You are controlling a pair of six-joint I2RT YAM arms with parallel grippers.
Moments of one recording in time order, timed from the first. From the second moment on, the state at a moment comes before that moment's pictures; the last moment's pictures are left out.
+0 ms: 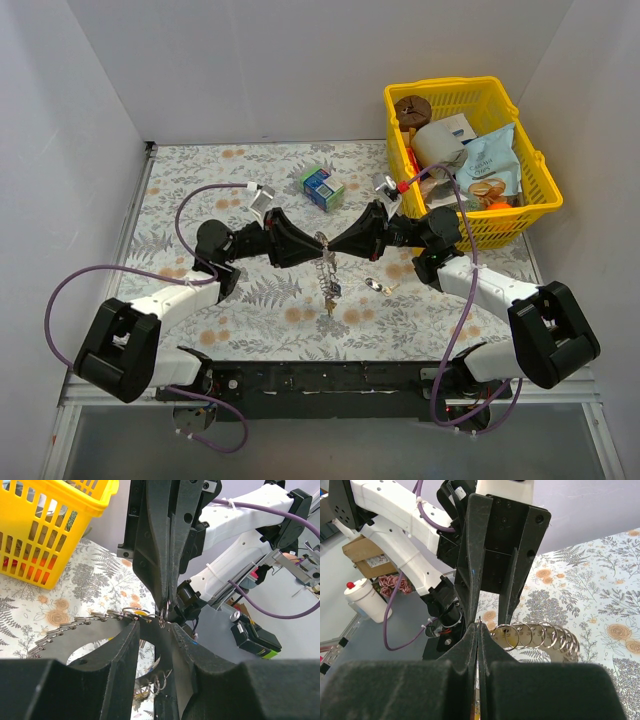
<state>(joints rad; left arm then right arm) -0.44 1.28 0.56 1.08 1.01 -0.85 0.54 1.35 0.68 1.07 -1.06 0.70</state>
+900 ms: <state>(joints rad) -0.48 1.28 0.63 0.93 1.02 -0.71 0.53 1.35 0.67 1.03 -1.05 0.68</state>
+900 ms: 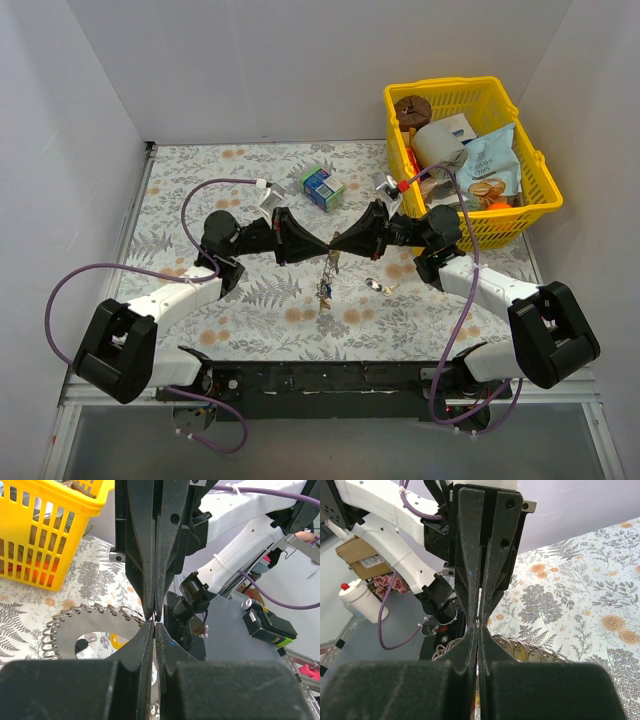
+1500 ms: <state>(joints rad) -0.50 1.24 0.74 0.50 0.96 -0.42 0.52 1.35 0.67 0.98 -1.03 0.66</state>
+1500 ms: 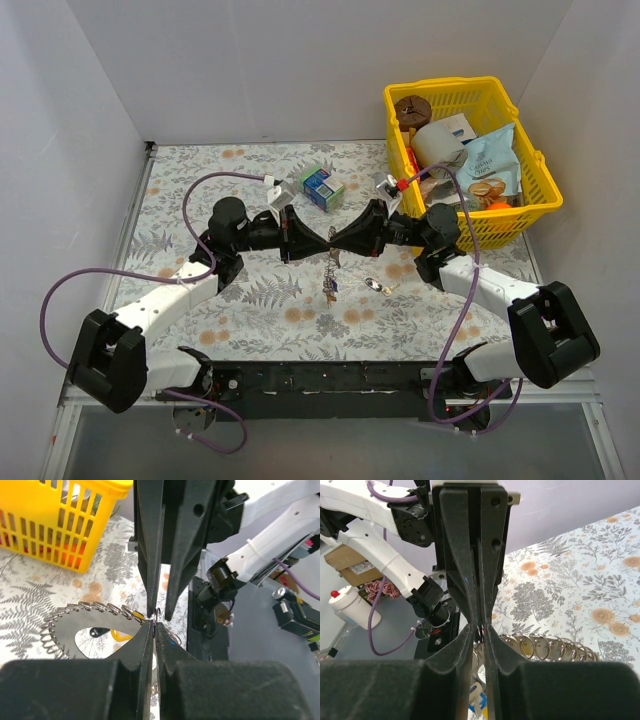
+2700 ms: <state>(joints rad) -0.60 1.15 0.75 0.03 0.38 -0.11 0.44 1.21 0.67 0.14 -0.63 0.32</state>
